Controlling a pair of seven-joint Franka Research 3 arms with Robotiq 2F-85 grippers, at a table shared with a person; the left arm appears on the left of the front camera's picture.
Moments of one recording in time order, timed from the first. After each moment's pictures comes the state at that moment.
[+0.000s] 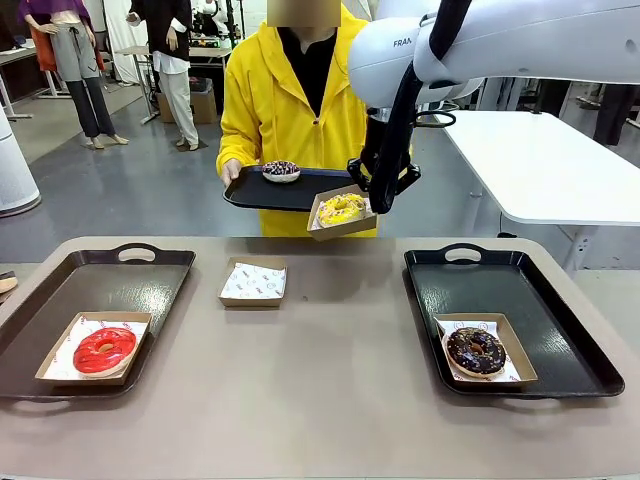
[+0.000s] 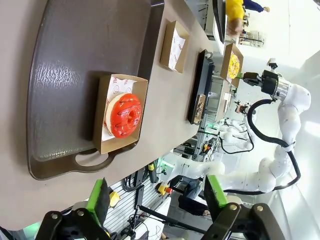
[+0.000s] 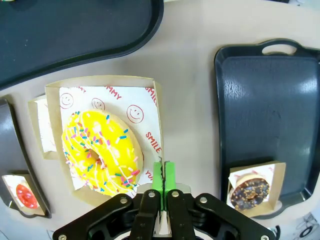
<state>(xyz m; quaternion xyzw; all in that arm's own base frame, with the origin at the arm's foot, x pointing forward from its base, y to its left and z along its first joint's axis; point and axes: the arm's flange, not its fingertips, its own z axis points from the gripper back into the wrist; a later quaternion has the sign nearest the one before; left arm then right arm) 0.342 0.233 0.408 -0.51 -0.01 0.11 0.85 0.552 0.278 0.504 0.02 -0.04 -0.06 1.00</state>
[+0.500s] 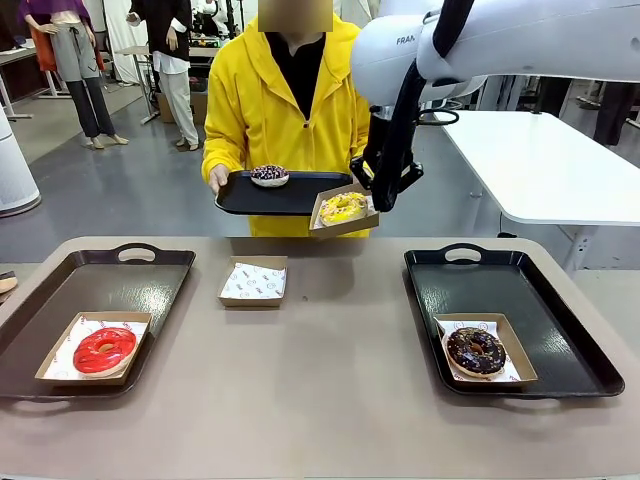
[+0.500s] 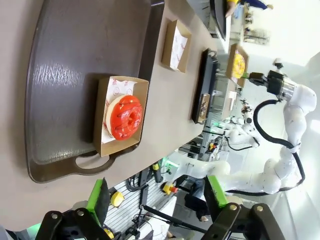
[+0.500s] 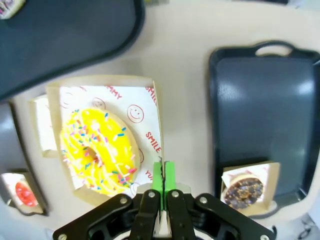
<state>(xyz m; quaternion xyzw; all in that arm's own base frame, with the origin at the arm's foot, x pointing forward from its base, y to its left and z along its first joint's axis) 0.356 0.220 0.421 -0.48 -0.01 0.10 0.87 0.546 0.262 0.518 0.02 -0.05 -0.06 1.00</state>
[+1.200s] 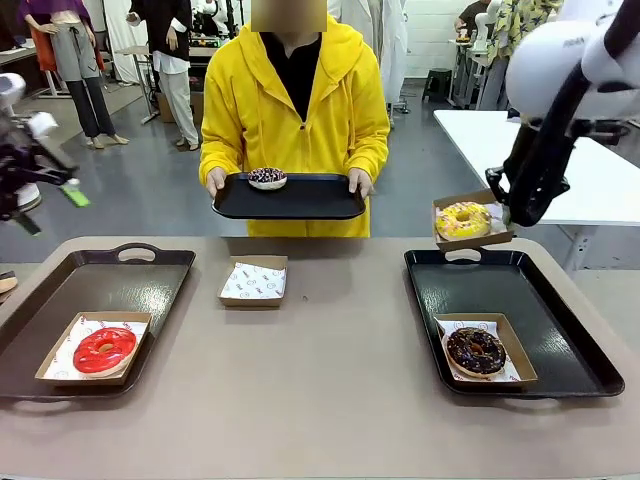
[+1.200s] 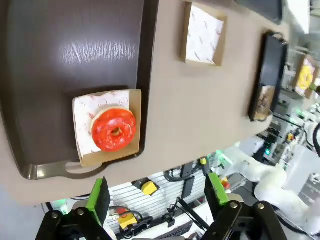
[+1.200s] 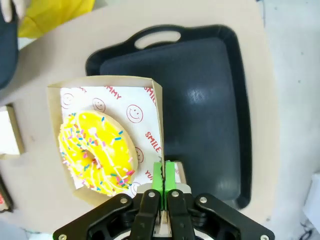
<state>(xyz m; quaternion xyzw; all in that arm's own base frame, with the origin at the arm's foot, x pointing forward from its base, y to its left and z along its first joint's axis) 0.463 0.029 0.516 -0.25 0.06 0.04 0.97 0.501 0.051 0.502 0.02 -0.08 -0.10 0.99</state>
